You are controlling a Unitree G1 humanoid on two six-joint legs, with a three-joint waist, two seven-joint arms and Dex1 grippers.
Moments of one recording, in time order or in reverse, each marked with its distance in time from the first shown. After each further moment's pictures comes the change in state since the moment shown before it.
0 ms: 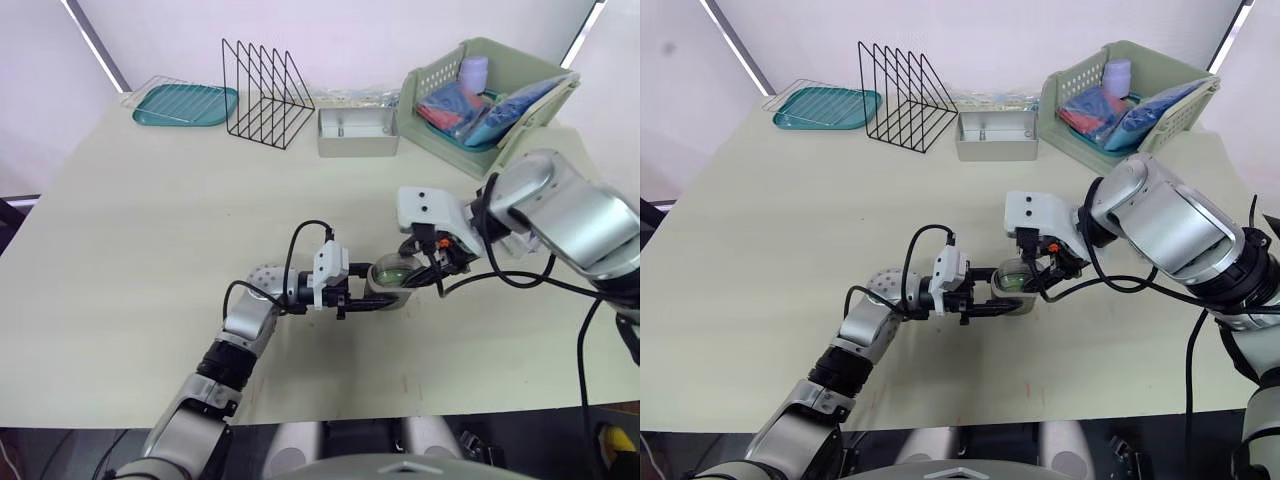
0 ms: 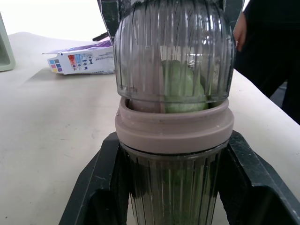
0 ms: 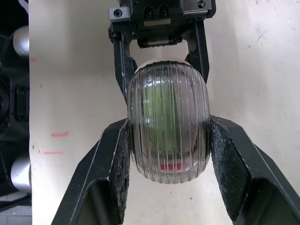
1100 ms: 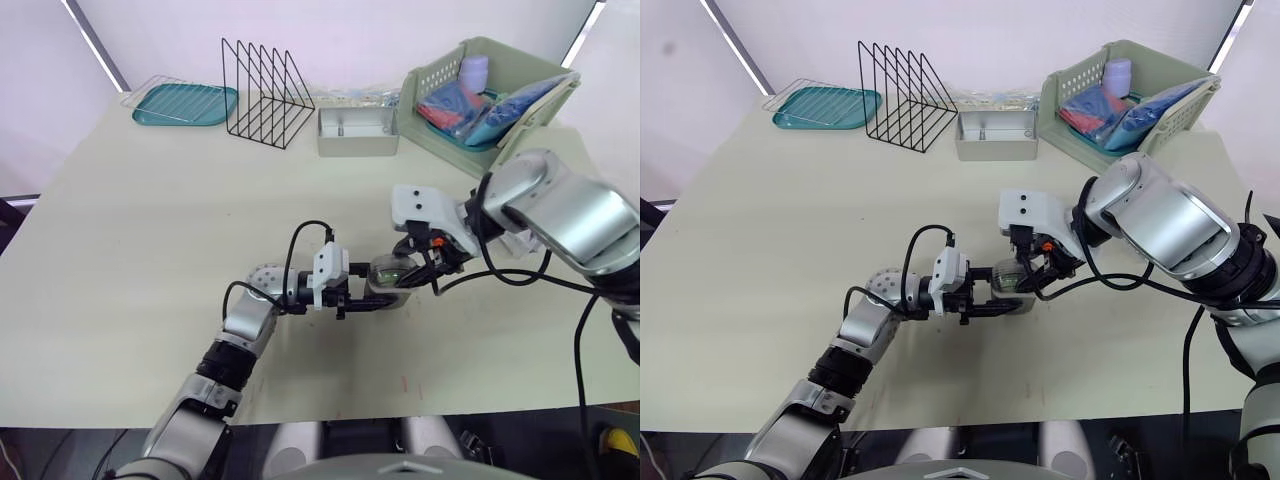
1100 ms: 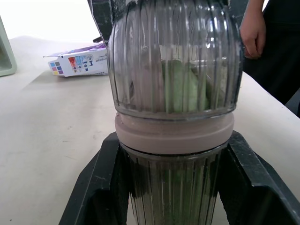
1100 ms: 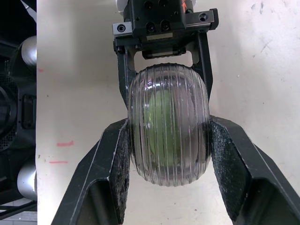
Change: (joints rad) left arm 0.001 0.000 -0.001 0.001 0.018 -0.038 0.001; right arm -0.026 -0.003 0.001 0.014 0.066 -0.009 -0.020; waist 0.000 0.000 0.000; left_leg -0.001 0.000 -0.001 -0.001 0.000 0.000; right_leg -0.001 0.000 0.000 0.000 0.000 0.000
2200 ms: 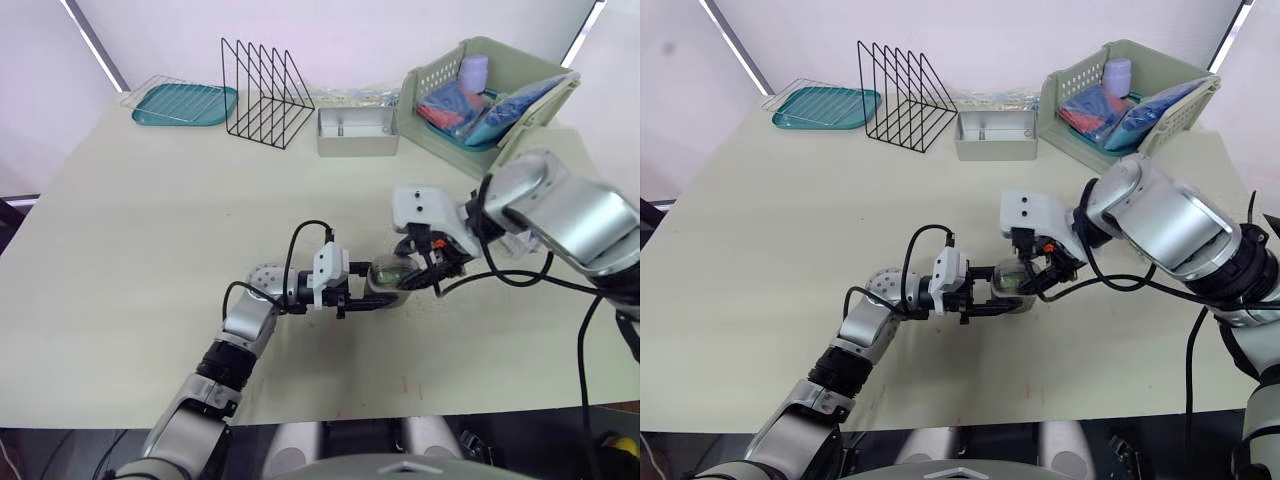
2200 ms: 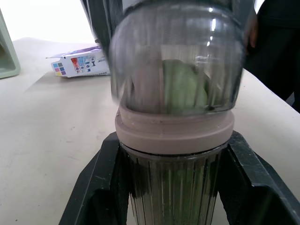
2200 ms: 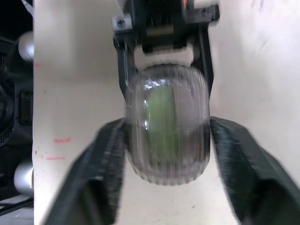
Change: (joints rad) left arm 0.000 0.000 0.000 -0.002 0.004 -0.006 0.009; right arm 0.023 -0.011 0.044 0.016 0.001 -0.025 -0.013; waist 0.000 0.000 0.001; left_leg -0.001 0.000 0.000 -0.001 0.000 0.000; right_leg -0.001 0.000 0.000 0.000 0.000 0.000
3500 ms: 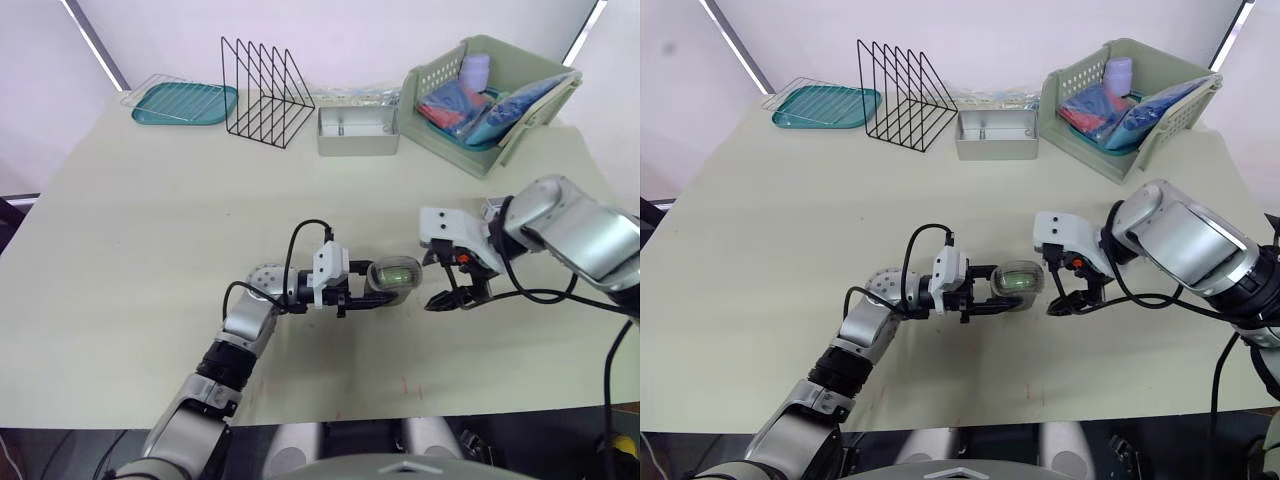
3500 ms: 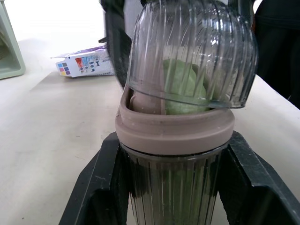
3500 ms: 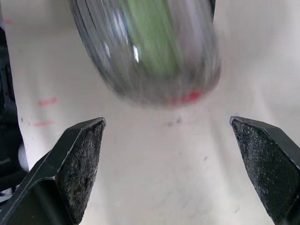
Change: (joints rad) left arm 0.000 0.003 0.002 0.000 0.000 -0.006 0.010; right arm 0.127 -0.144 0.000 0.012 -0.027 -0.058 -0.008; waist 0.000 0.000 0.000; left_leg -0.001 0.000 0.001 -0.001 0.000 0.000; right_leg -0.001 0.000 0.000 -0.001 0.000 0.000
